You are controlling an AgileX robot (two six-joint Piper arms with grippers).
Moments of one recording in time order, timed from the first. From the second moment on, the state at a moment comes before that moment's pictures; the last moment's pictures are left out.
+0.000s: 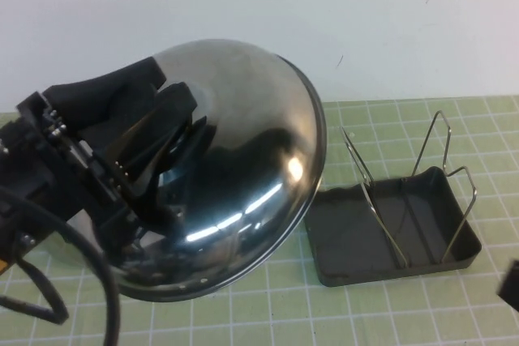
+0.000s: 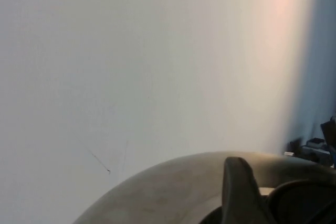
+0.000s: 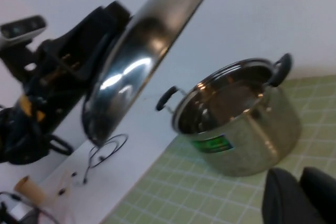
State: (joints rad) right arm 0.16 0.47 -0.27 1.65 0.74 -1.12; left arm -0.17 1.03 -0.53 0.85 -1.04 -0.95
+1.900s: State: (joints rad) right arm 0.39 1.55 -1.13 1.67 1.18 -1.34; left arm -0.13 1.12 -0.53 0.88 -1.03 -0.95
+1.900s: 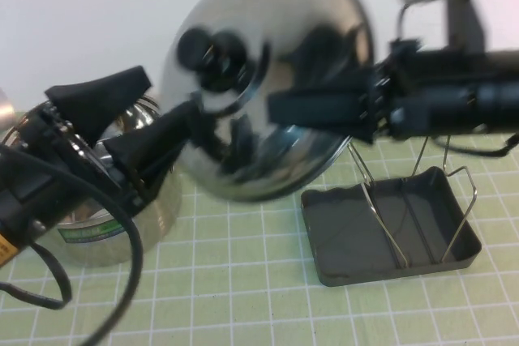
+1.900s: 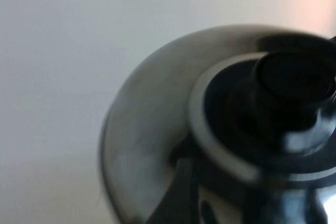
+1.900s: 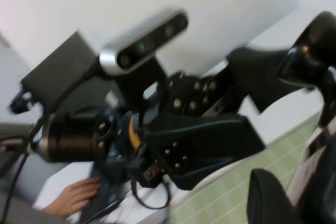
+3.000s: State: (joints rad) right arm 0.25 1.38 -1.13 0.62 1.00 -0.88; left arm 0.02 1.12 -0.53 1.23 -0.87 -1.19
